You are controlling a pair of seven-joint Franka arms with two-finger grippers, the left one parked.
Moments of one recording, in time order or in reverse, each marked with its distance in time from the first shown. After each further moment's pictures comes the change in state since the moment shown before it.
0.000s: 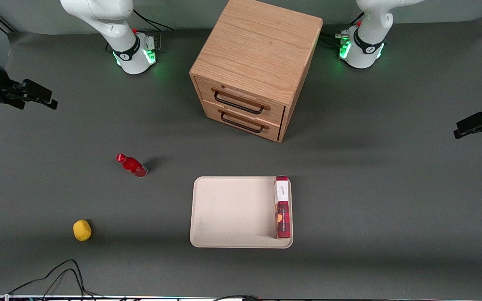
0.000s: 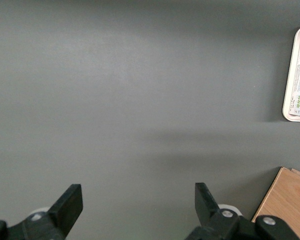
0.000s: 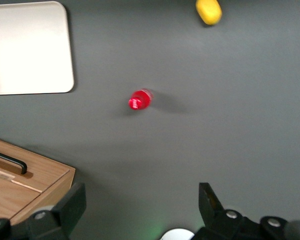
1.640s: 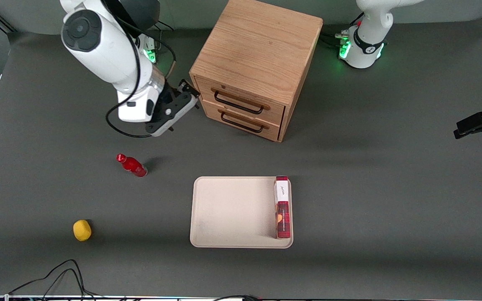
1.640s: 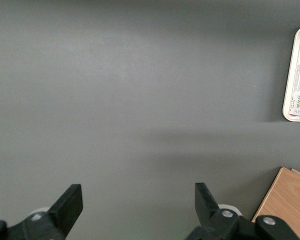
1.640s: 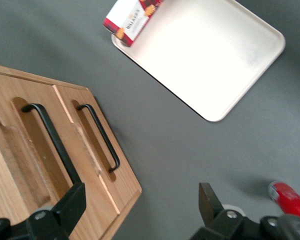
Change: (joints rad) arm 0.063 0.294 0.527 0.029 0.004 0.339 -0.153
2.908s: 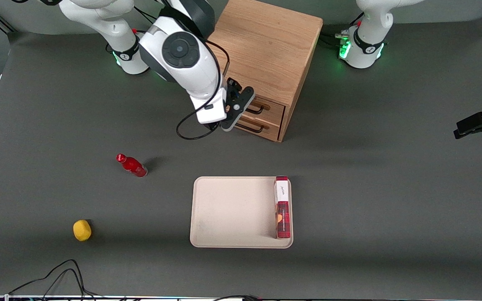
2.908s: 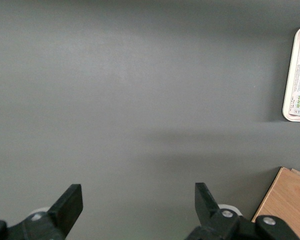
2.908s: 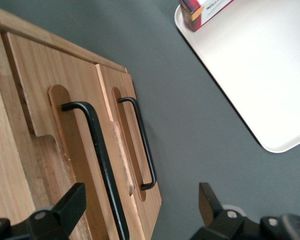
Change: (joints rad) arm 0.247 0.225 -0.002 0.097 -0.156 -0.009 -0.004
